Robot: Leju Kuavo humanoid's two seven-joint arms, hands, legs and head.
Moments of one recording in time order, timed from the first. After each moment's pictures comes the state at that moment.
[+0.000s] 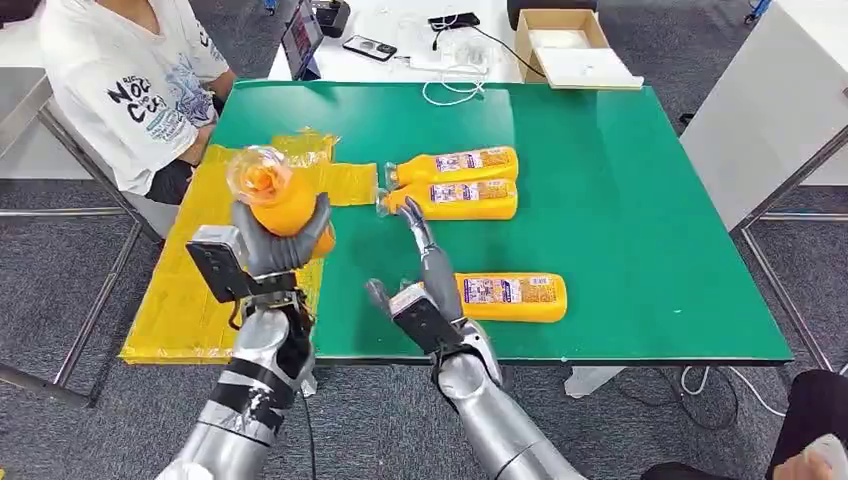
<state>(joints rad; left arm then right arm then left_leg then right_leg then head) -0.45 -0.28 -0.20 -1.14 -0.01 0.46 -0.70 -0.37 0.28 0.42 -0.99 0.21 -0.32 -0.68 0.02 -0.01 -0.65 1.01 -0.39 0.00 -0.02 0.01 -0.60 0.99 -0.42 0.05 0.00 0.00</state>
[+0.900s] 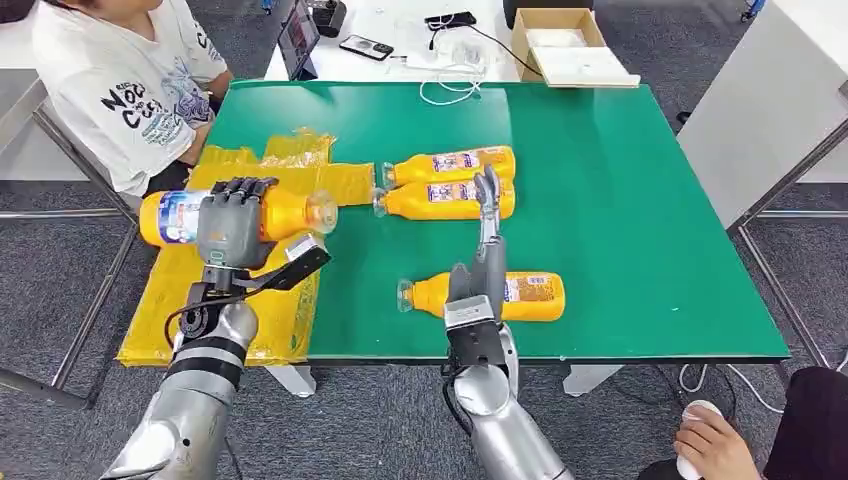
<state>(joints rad) -0.57 -0.20 0.23 -0.86 -1.50 0.70 -0.45 -0.25 0.26 0.44 -1.35 0.12 -0.53 -0.70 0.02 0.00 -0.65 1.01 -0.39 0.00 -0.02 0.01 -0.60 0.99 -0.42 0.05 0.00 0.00</state>
